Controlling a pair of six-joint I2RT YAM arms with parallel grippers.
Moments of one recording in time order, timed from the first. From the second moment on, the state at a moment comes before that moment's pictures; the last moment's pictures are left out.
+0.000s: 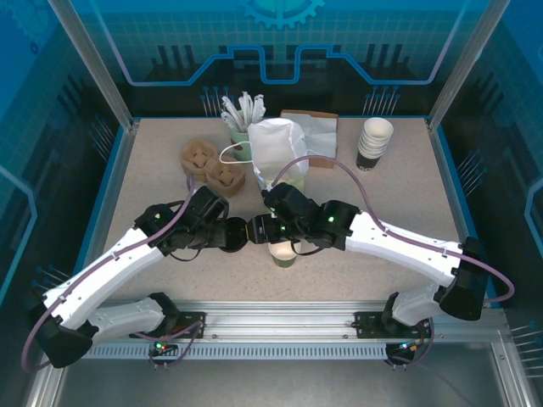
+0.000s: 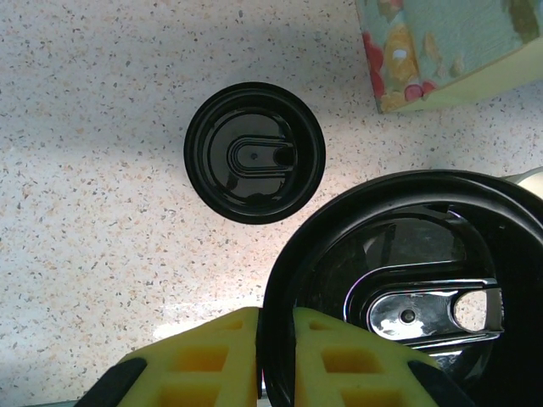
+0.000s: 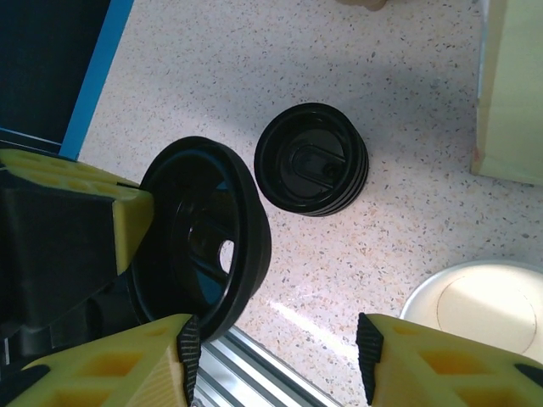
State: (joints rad) left arm -0.70 1.07 1.08 -1.15 -0.15 -0.75; right arm 1.05 1.43 1.29 -0.68 0.02 0.78
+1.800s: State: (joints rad) left arm -1.08 1.11 1.23 -0.61 0.00 0.01; right arm 0.47 1.17 1.25 -1.22 -0.46 0.63
